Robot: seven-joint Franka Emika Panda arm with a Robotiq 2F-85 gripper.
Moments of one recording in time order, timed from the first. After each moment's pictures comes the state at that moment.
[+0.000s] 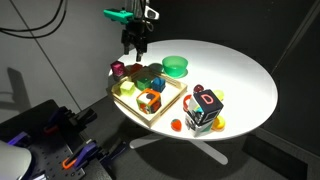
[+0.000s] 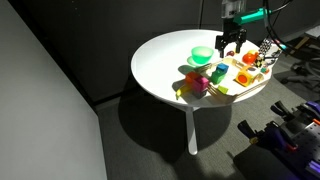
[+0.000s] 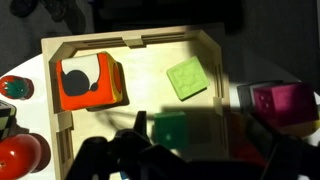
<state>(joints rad) 0.03 0.31 0.01 -1.99 0.03 2.00 0.12</state>
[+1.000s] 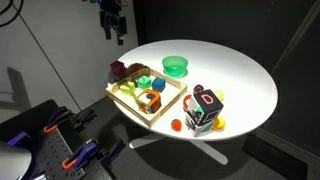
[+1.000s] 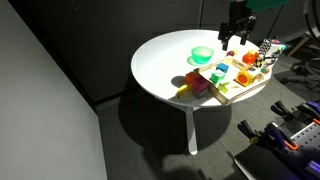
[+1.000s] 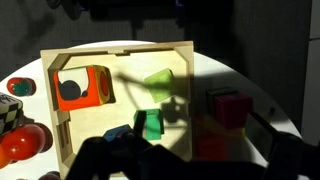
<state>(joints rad) 0.09 0.01 0.05 -2.21 0.03 2.07 0.19</state>
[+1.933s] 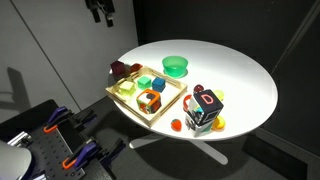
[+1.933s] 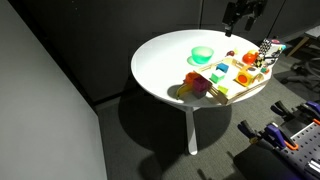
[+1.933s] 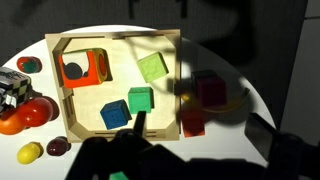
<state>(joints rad) 0.09 -0.20 0.10 -2.31 0.03 2.10 0.22</state>
